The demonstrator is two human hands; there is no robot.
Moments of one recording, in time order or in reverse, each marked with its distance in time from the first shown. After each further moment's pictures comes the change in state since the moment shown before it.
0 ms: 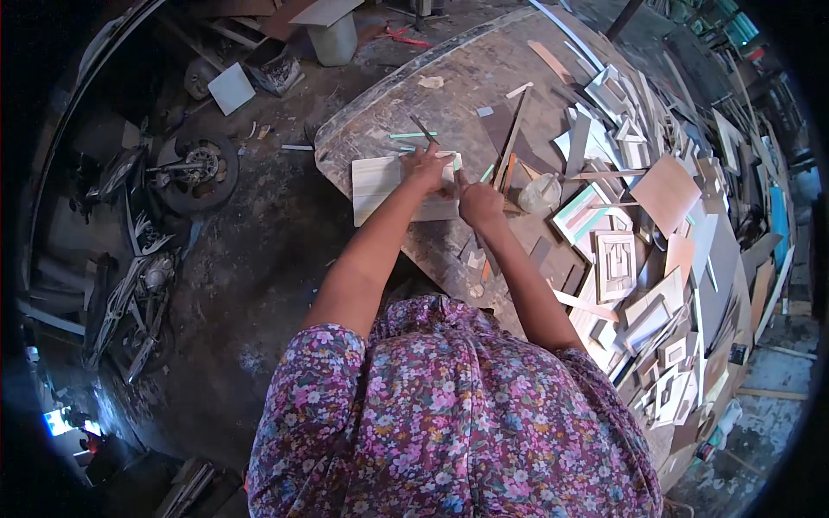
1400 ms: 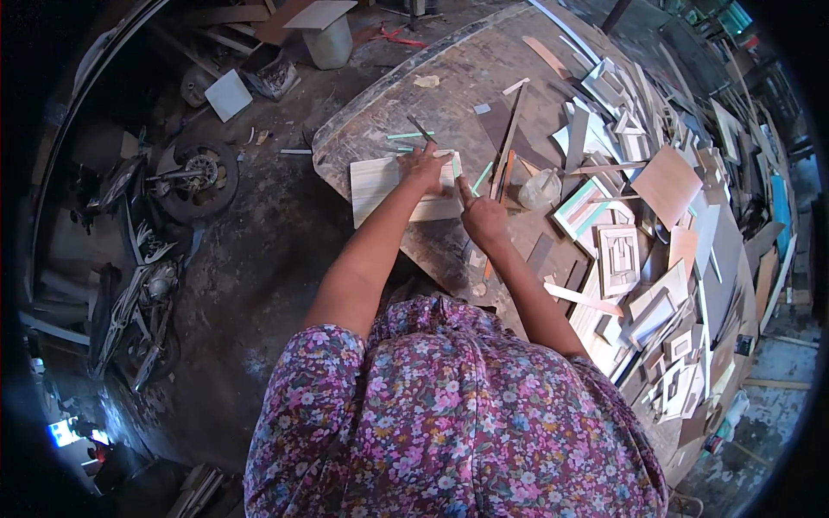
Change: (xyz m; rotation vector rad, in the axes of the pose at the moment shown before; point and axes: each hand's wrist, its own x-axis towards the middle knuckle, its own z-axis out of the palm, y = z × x) left_hand 0.008 -0.007 0.008 -0.009 0.002 0.031; right_hand -0.021 0.005 0.026 -0.056 0.156 -0.017
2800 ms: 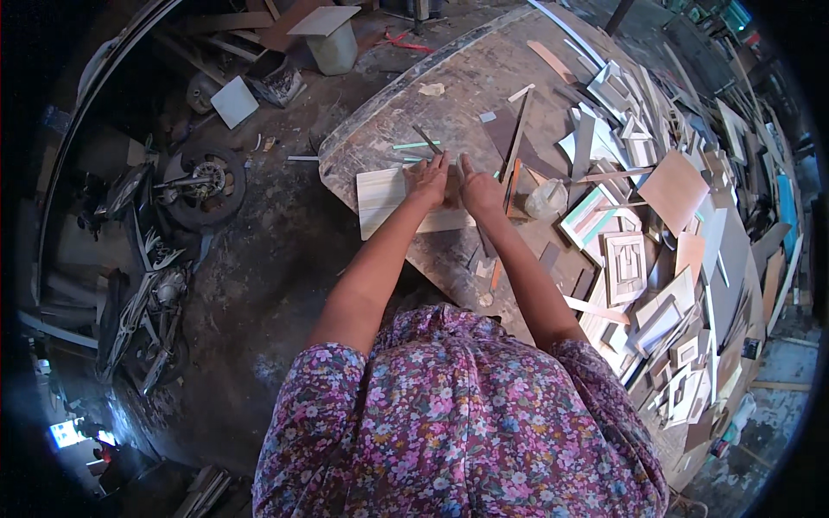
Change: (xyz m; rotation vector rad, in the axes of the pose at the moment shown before) left_hand -0.003 0.005 0.002 -0.015 0.063 -0.060; right_hand 0.063 0.003 0.003 0.173 -0.002 0.163
